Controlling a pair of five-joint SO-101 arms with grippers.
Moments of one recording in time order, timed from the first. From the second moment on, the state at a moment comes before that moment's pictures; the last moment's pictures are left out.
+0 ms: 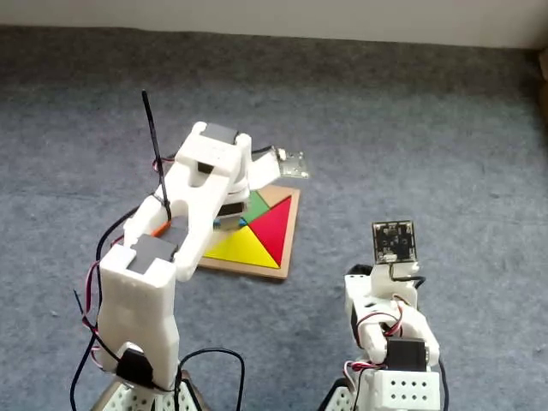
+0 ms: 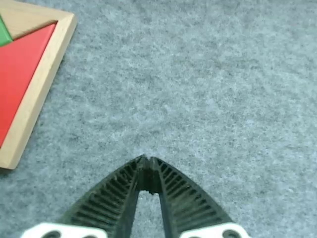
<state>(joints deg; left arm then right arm) 13.6 30.0 -6.4 81.0 -54.4 -3.6 -99.1 96.1 56.3 8.8</state>
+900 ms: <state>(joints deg) 7.5 26.7 -8.7 81.0 -41.6 -3.6 -99.1 96.1 56.3 8.8</state>
